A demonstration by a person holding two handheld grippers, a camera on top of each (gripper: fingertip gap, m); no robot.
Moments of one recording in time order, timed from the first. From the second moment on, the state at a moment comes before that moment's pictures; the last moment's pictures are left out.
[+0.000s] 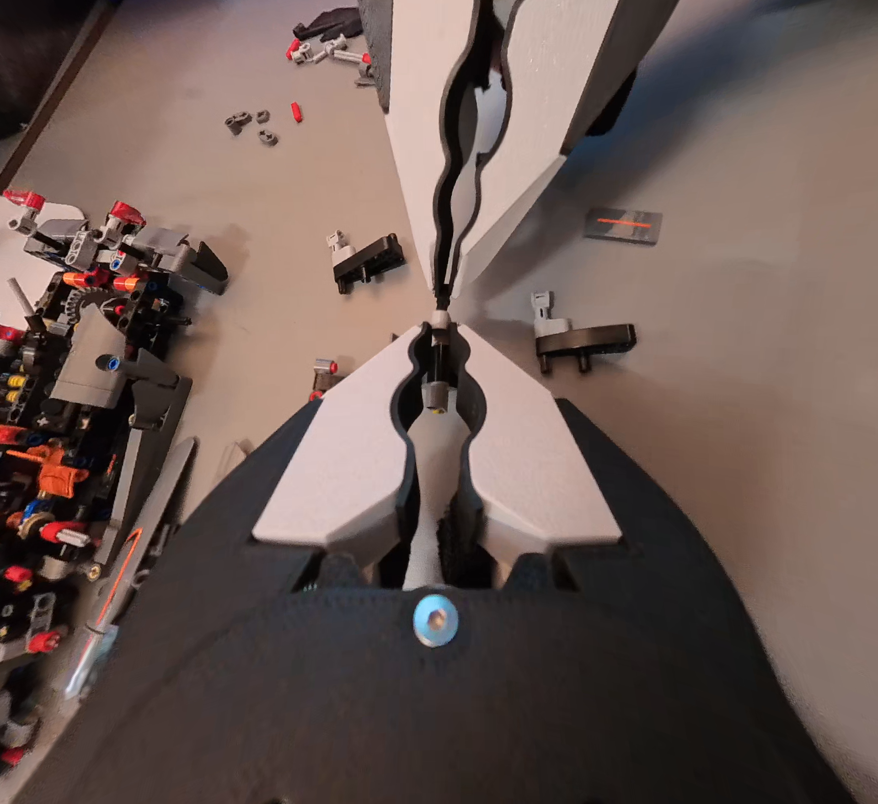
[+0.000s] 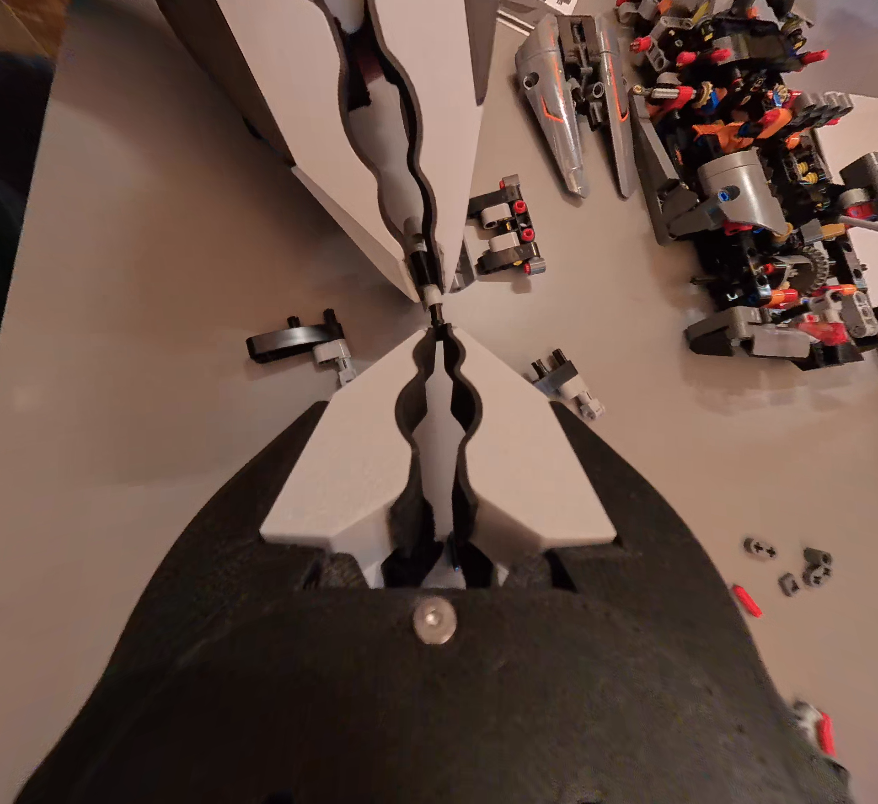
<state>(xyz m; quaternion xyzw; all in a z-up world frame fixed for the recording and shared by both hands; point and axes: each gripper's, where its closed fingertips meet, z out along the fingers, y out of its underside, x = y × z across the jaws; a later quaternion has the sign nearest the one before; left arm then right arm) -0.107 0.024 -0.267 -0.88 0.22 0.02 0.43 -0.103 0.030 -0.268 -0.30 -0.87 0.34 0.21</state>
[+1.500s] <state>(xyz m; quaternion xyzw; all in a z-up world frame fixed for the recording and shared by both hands) -0.102 0.033 -0.270 -0.86 0.25 0.02 0.44 -0.048 0.115 -0.229 -0.40 -0.78 0.41 0.24</state>
